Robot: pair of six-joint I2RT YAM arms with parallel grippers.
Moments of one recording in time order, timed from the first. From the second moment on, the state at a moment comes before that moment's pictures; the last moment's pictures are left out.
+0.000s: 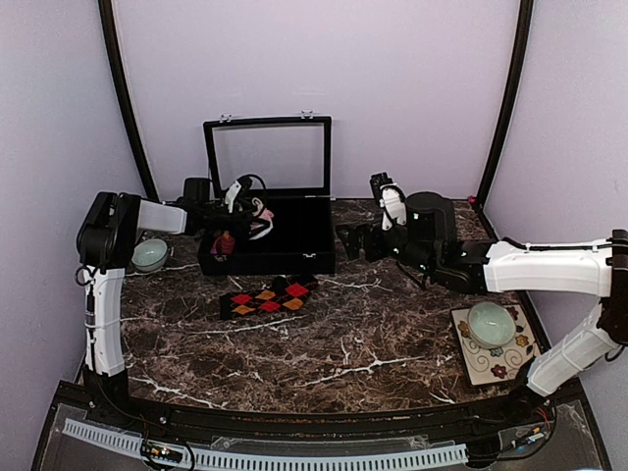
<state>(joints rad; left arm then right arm) -0.19 2.26 1.53 0.25 0.83 0.30 0.87 1.43 0.92 0.24 0.25 0.22</state>
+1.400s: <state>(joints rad) -0.25 2.30 1.83 -0.39 0.81 0.51 0.86 1.39 0.86 0.22 0.27 0.26</state>
